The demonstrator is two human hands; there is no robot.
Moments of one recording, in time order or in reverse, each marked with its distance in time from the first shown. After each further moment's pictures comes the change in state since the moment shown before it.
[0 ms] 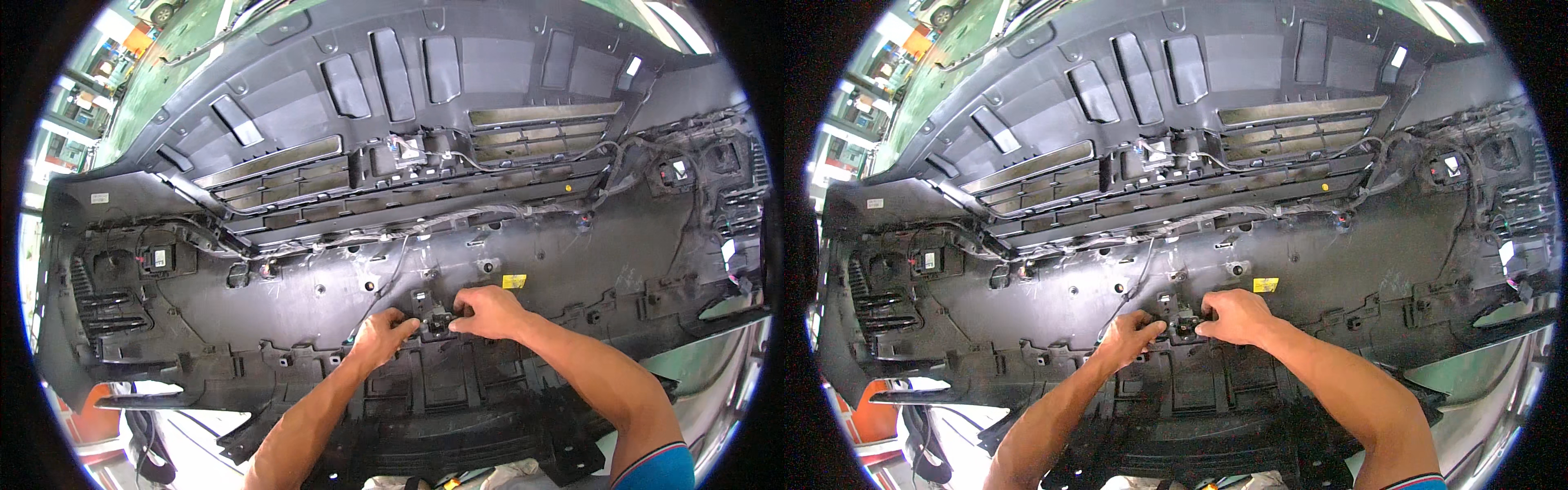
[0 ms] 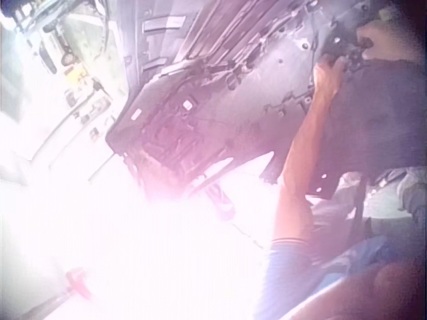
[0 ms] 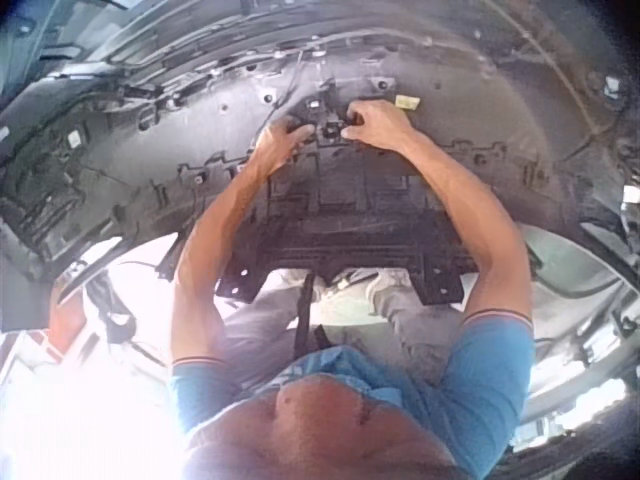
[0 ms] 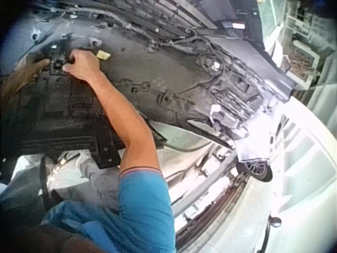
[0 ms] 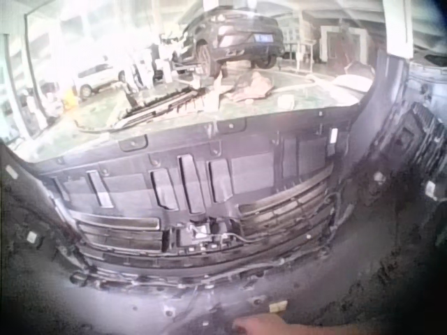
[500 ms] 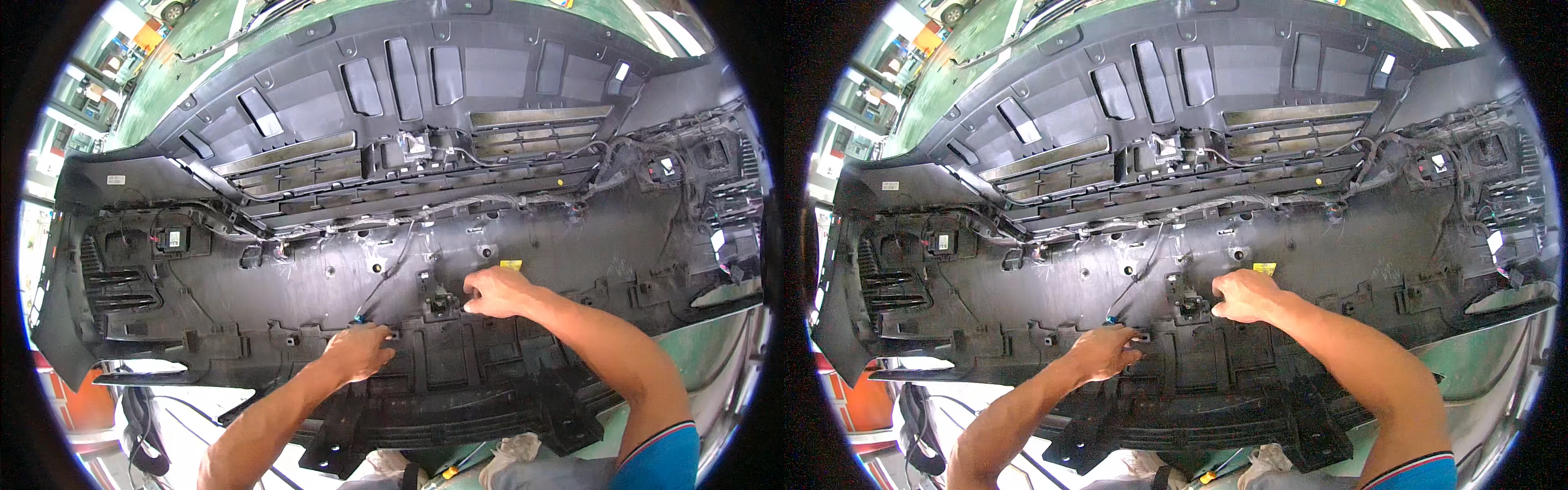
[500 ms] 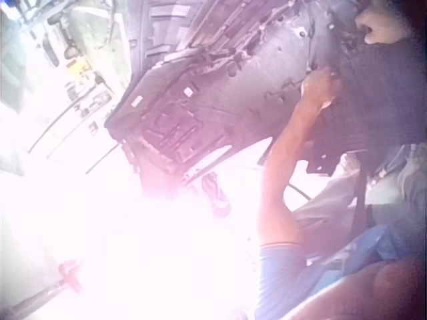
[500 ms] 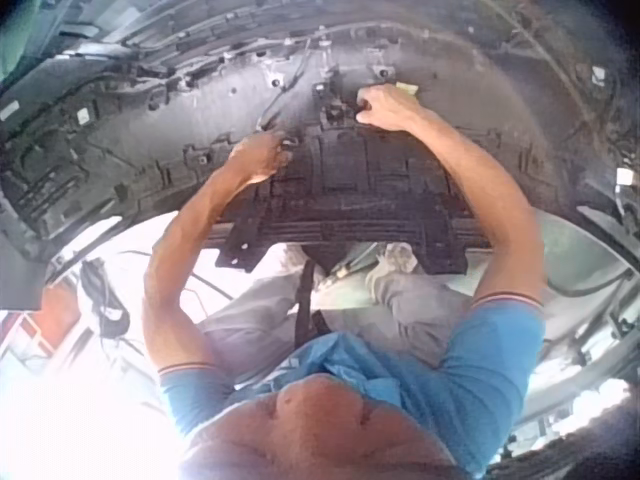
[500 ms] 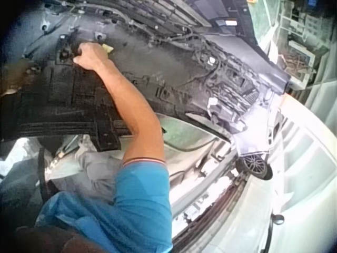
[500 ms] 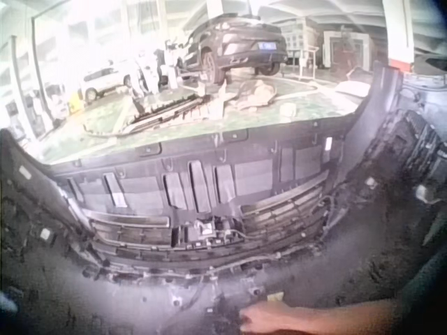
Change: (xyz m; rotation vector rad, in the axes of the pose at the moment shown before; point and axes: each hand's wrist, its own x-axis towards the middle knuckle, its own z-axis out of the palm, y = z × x) left_hand -0.080 -0.013 -0.036 0.720 -0.145 0.303; right_hand -0.015 -0.016 -0.025 -0.276 -0.151 0.000
